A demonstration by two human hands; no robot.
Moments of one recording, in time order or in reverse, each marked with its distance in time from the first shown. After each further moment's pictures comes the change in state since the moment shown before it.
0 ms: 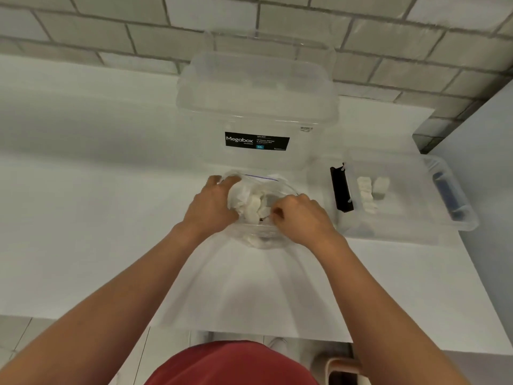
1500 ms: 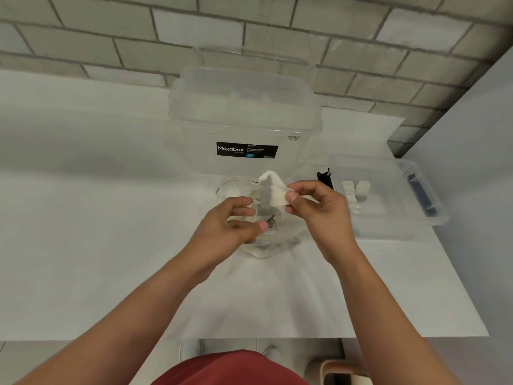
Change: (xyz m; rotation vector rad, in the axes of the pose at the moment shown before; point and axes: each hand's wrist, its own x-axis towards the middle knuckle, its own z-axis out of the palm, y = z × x) left_hand -0.073 0.047 -0.024 -1.059 -0.160 -0.079; right_hand -0.051 -0.001 -0.035 1.236 0.448 0.022
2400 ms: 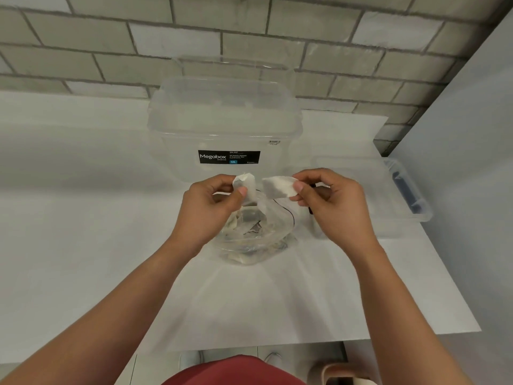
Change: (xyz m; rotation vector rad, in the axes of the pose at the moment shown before) left_hand 0.031 0.033 0.013 0.150 0.164 0.238; right_hand 0.008 -0.031 -0.046 -0.304 0.016 -0.182
